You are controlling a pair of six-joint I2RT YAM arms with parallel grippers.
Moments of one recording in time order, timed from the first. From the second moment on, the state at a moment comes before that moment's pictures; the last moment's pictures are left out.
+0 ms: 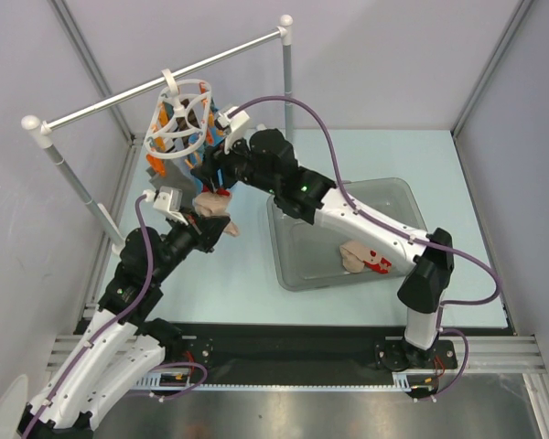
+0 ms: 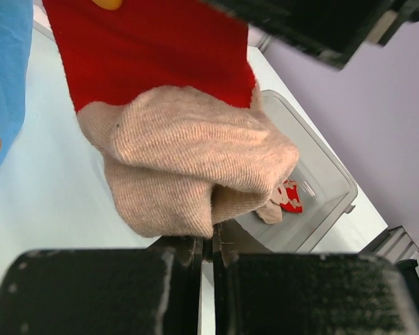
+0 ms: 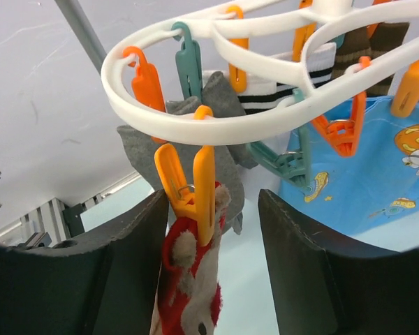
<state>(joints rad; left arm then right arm) -0.48 0.58 0.65 -0.15 0.11 -0.47 0.98 1.84 1.89 -0.08 -0.07 0.17</state>
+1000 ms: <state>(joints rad) -0.49 0.58 0.65 -0.14 0.12 -0.47 1.09 1.88 1.91 0.02 0.25 0.03</state>
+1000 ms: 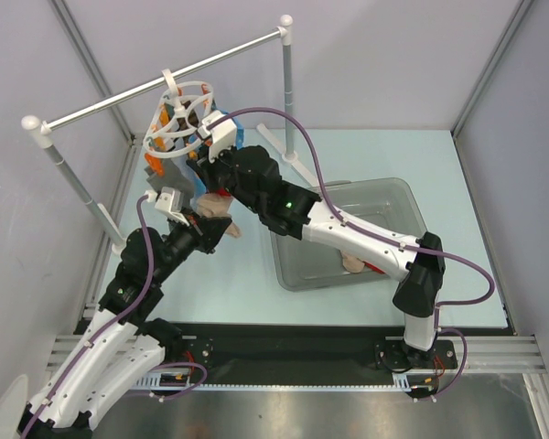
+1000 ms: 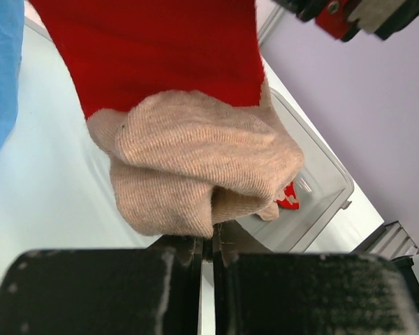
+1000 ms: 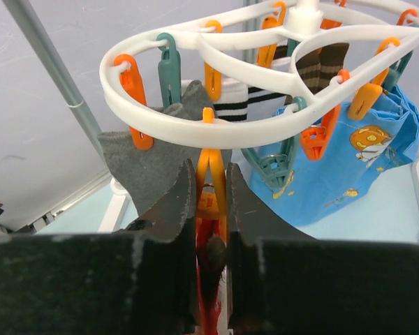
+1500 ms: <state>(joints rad) -0.52 0.50 0.48 -0.13 0.15 -0.64 1.09 1.86 1.87 0.03 0.23 0.06</state>
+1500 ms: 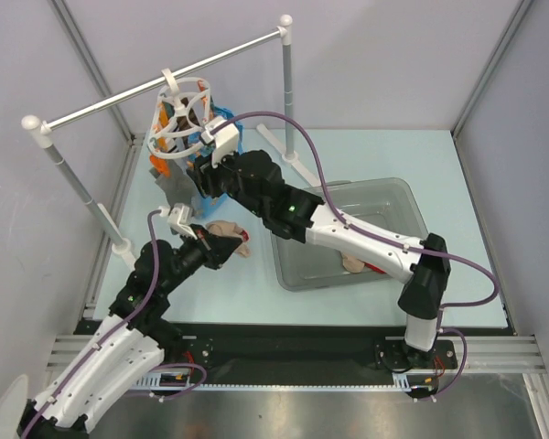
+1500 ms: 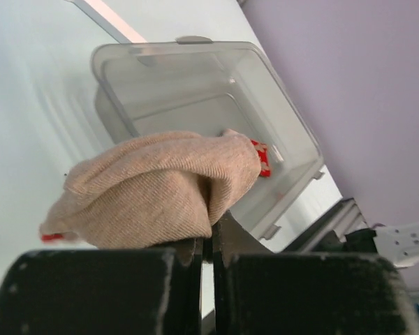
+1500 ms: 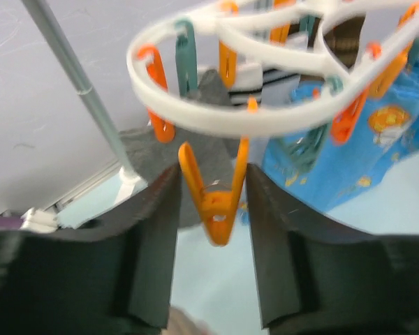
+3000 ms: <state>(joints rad) -0.76 0.73 0.98 -0.55 -0.35 -0.56 1.07 0.94 1.14 -0.22 0.42 0.35</state>
